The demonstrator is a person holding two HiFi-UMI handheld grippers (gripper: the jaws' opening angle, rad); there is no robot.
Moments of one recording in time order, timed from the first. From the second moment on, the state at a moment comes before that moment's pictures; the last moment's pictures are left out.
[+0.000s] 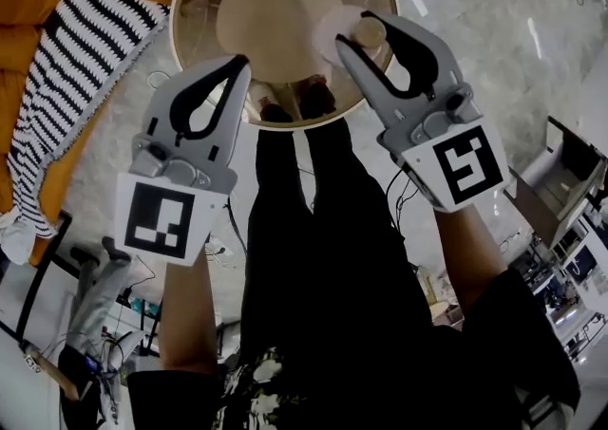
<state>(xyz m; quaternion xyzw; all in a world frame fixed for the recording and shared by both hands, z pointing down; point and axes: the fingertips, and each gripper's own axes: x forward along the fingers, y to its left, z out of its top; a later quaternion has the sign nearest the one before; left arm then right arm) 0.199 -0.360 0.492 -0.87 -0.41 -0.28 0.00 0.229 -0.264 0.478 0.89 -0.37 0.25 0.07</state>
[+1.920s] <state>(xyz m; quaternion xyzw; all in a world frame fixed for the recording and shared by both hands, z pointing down) 0.218 -0.328 0.741 -0.83 -0.39 -0.39 -0.04 0.258 -0.272 0.735 0.85 -0.41 0.31 0.09</state>
